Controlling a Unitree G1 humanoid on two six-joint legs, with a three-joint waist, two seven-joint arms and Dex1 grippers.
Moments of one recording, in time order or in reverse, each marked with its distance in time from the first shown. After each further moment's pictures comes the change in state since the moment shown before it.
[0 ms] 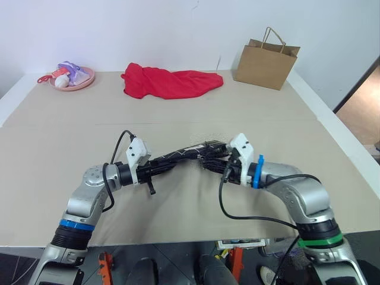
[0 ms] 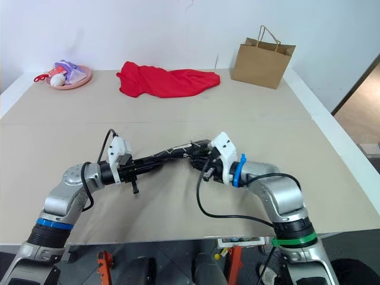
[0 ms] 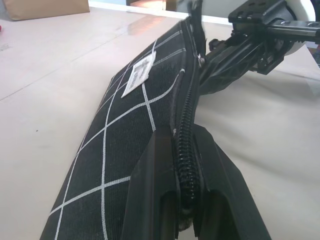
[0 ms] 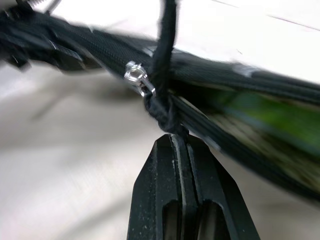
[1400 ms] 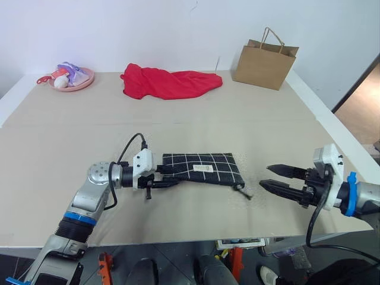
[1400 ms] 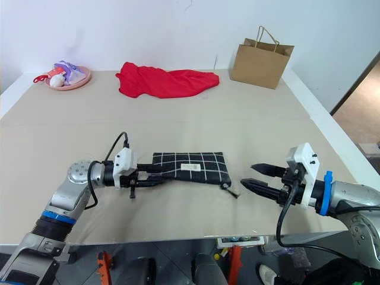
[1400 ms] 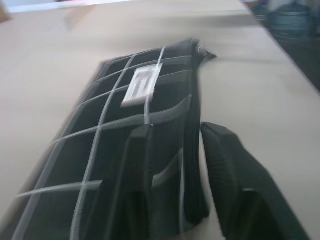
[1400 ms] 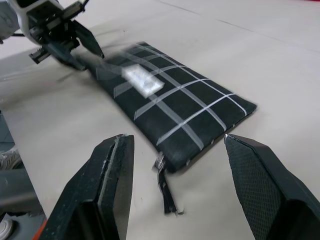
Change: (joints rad) left arm -0.059 0.038 -0.092 0.156 0.087 -0.291 -0.269; right arm 0.436 -0.329 -0.494 -0.205 0.288 -0.078 0.241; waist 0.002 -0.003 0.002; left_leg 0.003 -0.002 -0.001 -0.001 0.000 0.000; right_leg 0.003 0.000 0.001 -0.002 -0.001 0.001
